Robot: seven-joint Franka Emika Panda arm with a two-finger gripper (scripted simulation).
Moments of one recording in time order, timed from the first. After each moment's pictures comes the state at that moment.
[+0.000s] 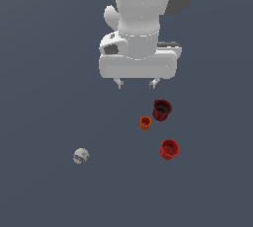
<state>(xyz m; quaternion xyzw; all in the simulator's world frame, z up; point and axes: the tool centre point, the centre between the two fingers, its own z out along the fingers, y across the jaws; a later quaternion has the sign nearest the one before) 0.021 0.031 0.327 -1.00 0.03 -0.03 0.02</state>
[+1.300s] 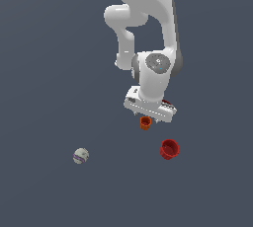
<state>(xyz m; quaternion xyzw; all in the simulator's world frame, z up) 0.003 0.087 0.112 -0.98 0.21 0.00 0.00</state>
